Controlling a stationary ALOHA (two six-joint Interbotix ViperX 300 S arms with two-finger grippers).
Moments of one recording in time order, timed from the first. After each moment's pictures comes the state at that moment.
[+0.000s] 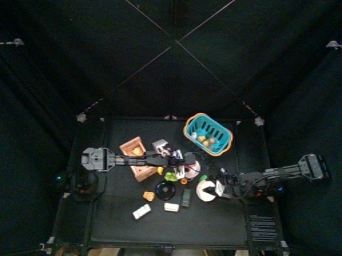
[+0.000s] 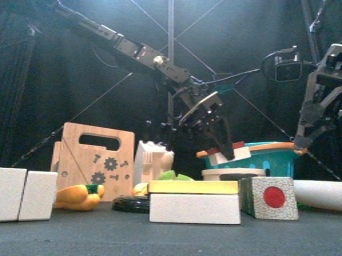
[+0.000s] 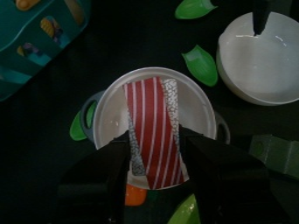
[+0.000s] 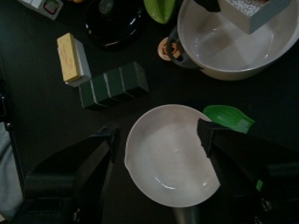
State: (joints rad) left arm 0.16 0.40 0.03 0.06 0.39 -0.01; right arm 0.06 -0.71 1.16 -0.25 0.27 0.81
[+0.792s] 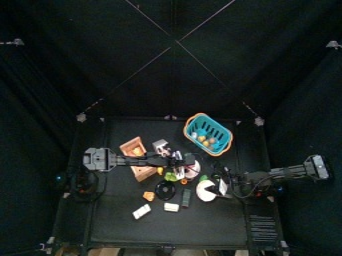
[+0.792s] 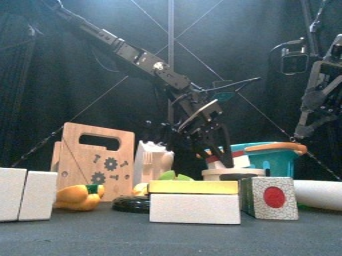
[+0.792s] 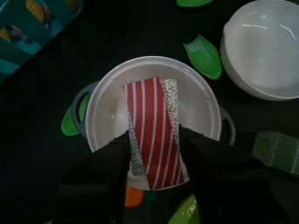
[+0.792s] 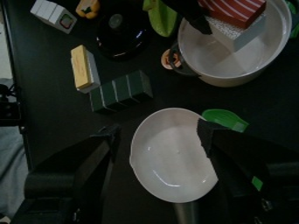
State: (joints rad) left arm 0.16 0.43 0.05 0.04 0.38 0.00; right arm 0.06 -0.77 1.18 -0.25 0.28 0.81
